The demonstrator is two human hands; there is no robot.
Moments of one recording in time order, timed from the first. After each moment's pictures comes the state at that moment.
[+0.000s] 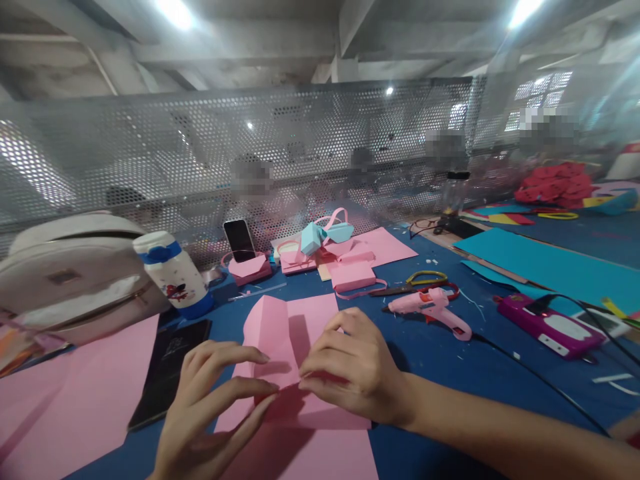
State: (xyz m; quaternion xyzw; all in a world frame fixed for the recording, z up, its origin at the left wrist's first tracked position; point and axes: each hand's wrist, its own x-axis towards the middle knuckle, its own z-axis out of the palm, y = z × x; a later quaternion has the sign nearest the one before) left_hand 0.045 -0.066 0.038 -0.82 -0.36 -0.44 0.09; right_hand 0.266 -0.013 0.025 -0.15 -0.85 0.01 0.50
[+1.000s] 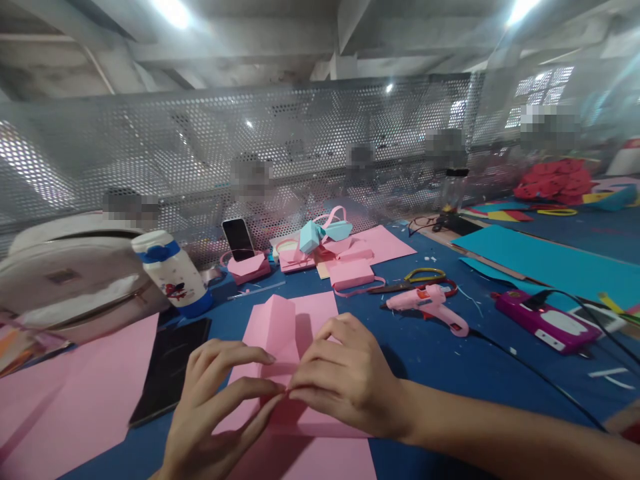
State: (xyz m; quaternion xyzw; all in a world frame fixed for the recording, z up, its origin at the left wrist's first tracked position) left_hand 0.055 -0.067 0.037 -0.81 -0.36 -0.45 0.10; right_hand 0.264 -0.023 0.026 -0.15 -0.86 0.02 0.48
